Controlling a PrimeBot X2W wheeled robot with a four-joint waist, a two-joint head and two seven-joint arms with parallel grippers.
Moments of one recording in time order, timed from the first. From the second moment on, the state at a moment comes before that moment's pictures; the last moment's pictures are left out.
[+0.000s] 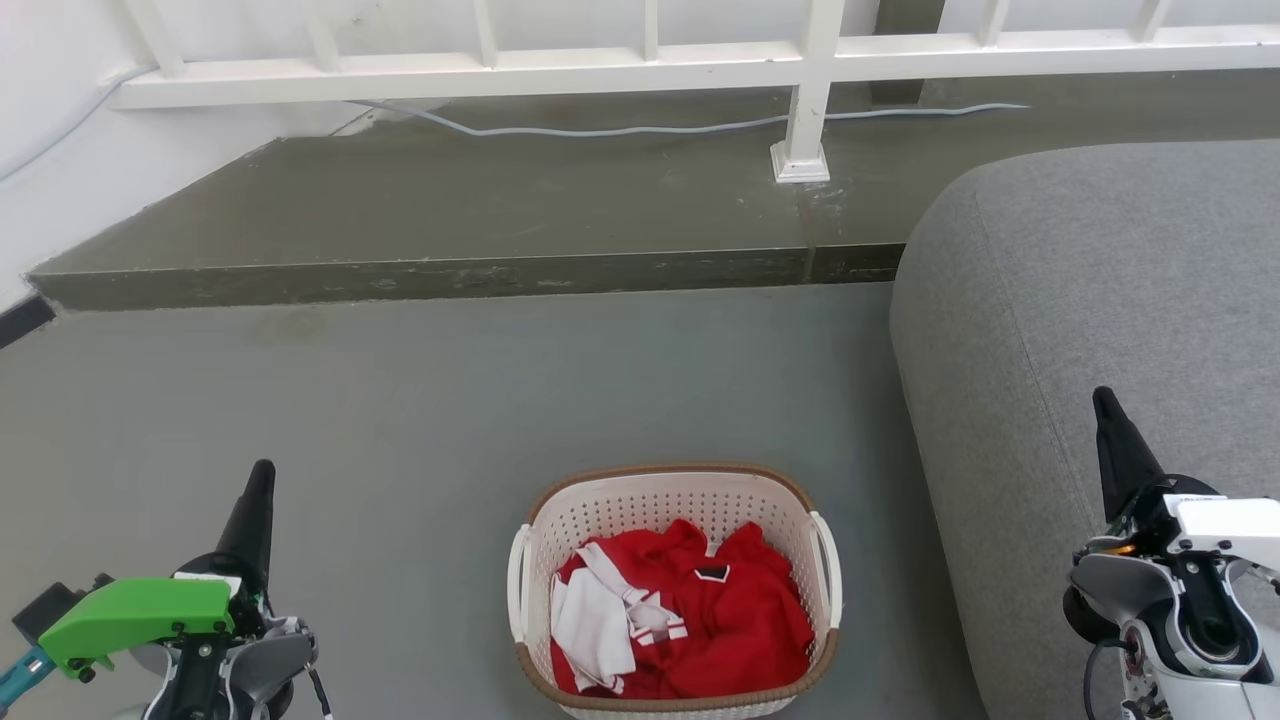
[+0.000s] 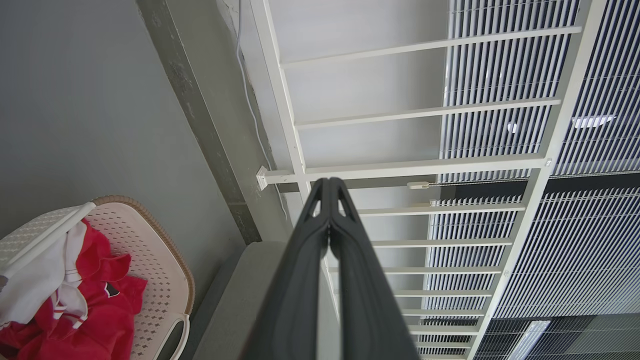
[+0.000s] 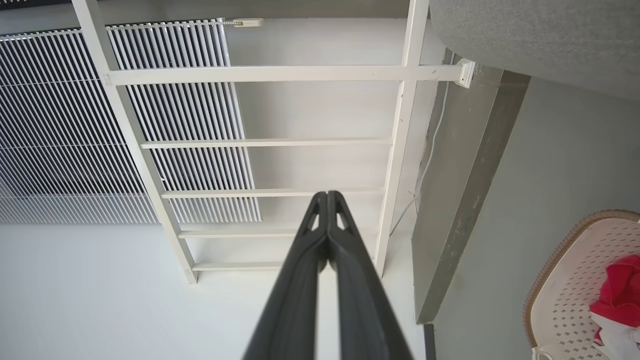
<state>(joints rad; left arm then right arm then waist) -0.09 0.06 0.03 0.27 -1.59 -0.12 0.07 -0.08 -0.04 -0.13 0.29 1.55 0.11 0.10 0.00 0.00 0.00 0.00</state>
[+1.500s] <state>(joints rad) -0.09 0.06 0.04 0.28 -1.63 -0.12 0.08 -0.08 -0.04 -0.14 0.28 1.60 0.12 0.11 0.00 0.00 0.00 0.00</state>
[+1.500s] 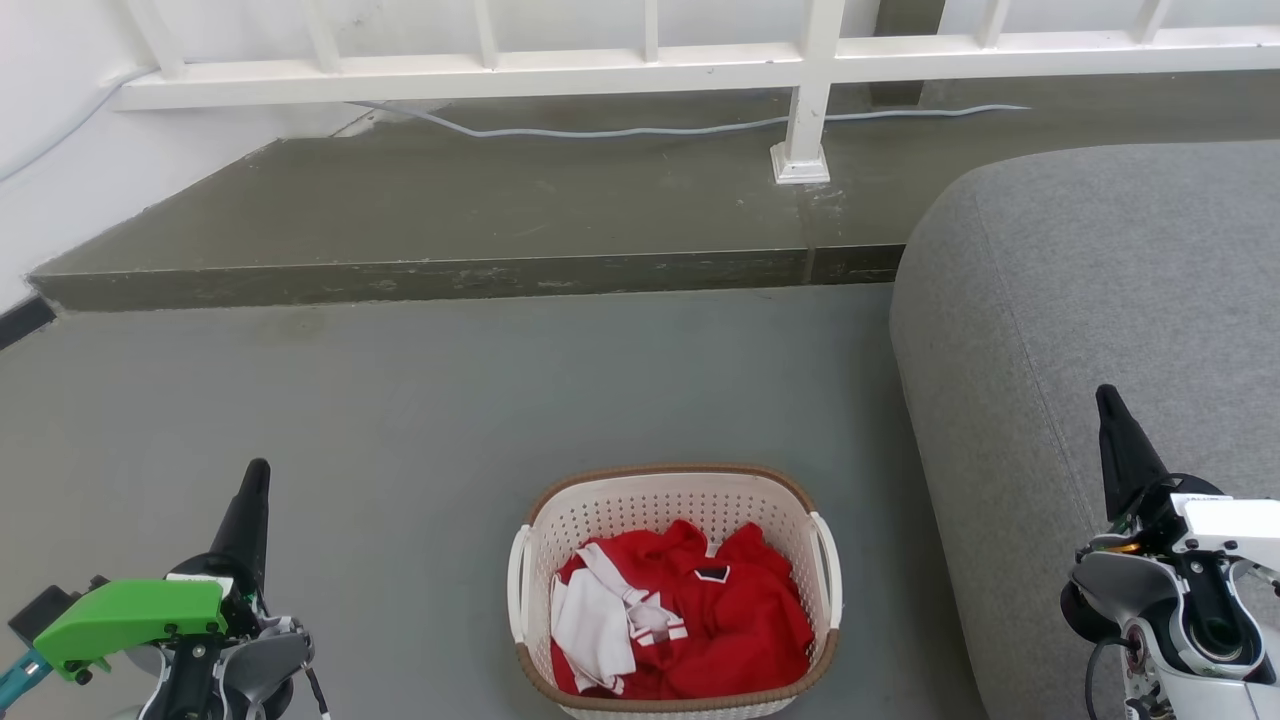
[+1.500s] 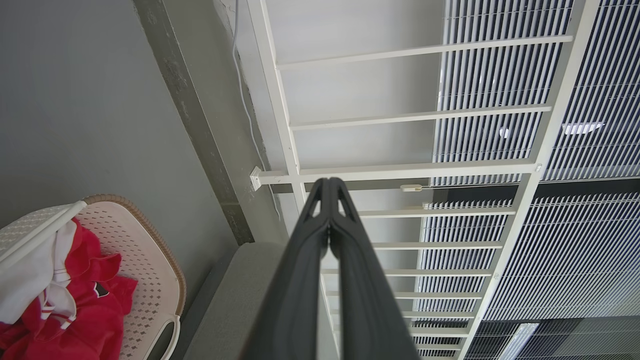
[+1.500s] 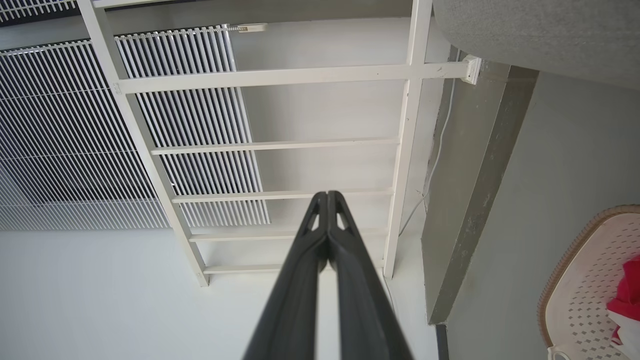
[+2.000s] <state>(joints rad) -0.09 0.06 0.05 0.28 -1.63 -0.12 0.08 -0.08 -0.04 -0.14 0.28 1.60 0.12 0.11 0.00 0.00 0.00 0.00</state>
